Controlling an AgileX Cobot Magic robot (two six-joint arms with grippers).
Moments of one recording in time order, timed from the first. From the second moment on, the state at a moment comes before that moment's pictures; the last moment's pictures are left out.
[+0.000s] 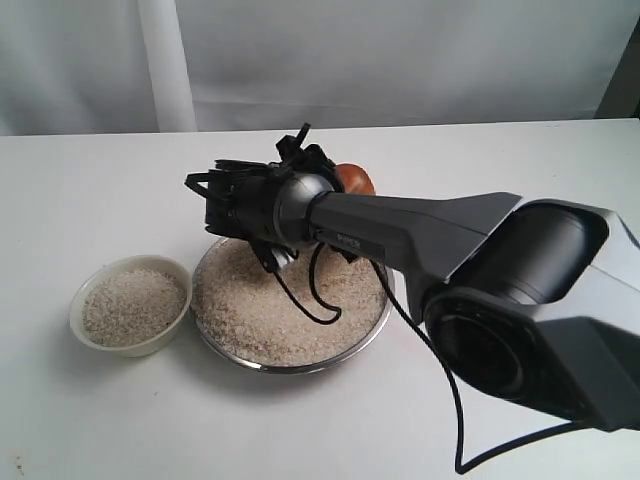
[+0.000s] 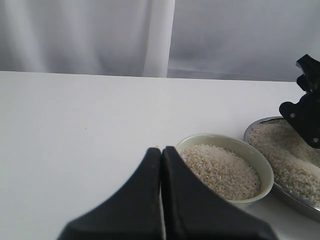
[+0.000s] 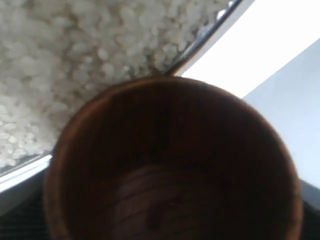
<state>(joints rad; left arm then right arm) -0.06 0.00 0.00 0.04 0.29 -0.12 0.82 2.55 -2.08 -1.02 1.23 -0.74</state>
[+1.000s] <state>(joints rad) -0.06 0.00 0.00 0.04 0.29 -0.12 0.89 2.53 -2.08 -0.76 1.23 -0.78</state>
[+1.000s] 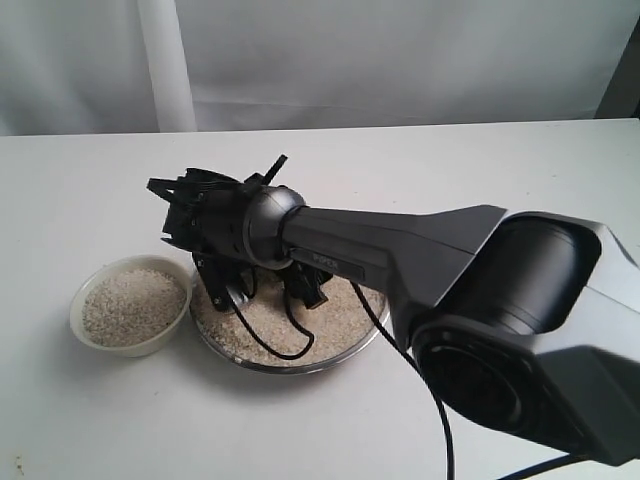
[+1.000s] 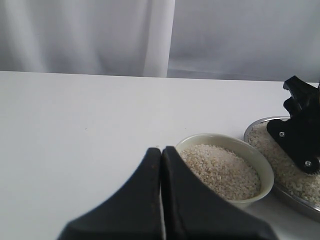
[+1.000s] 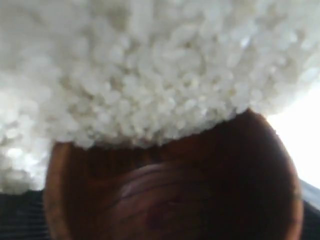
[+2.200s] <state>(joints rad) -0.06 0.00 0.00 0.04 0.29 -0.12 0.88 2.45 -2.08 -0.39 1.16 -0.78</state>
